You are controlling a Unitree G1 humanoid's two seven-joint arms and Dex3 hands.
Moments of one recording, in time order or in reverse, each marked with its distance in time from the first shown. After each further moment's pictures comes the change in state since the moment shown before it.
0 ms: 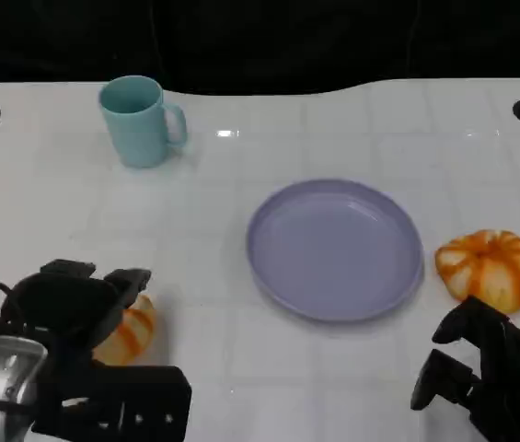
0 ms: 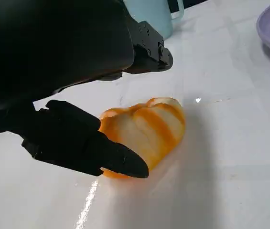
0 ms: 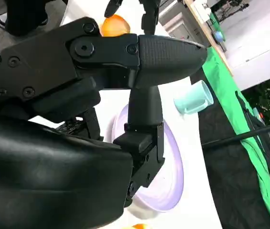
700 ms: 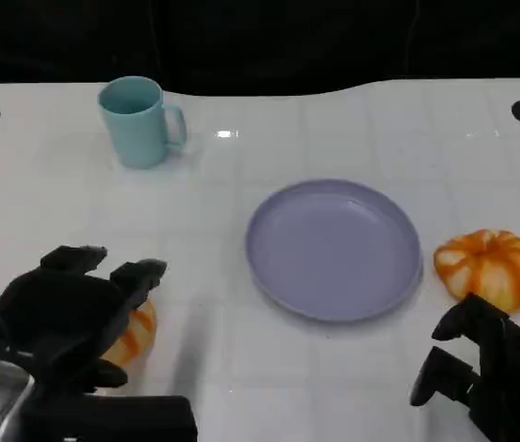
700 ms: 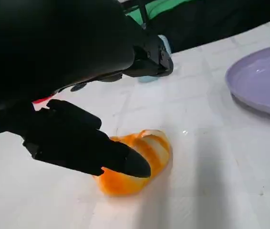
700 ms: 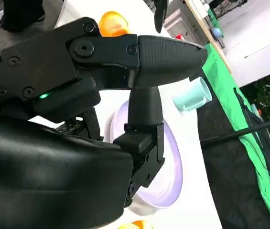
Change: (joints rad) left arm 0.150 -0.025 0.099 -0.314 0.031 -0.023 -0.050; right arm -0.008 0.004 0.001 0.007 0.000 0.000 -0.016
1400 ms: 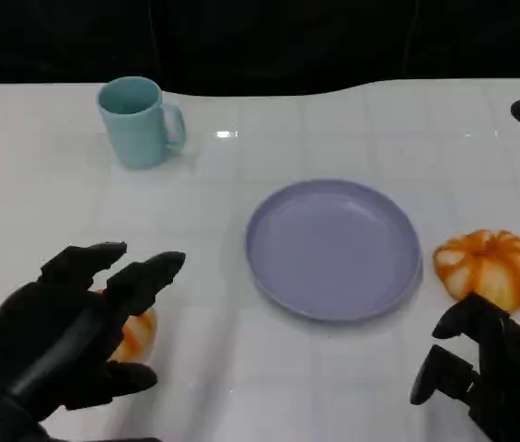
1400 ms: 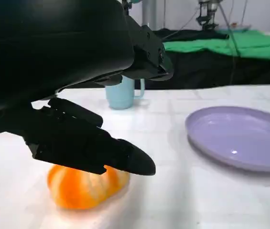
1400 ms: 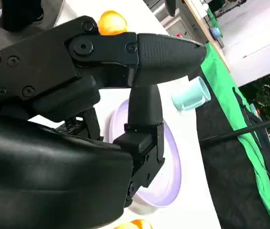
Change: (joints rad) left arm 0.135 -0.057 0.133 -0.024 -0.208 -0.243 0.233; right arm -0.003 0.001 0.000 0.001 0.000 -0.003 -0.003
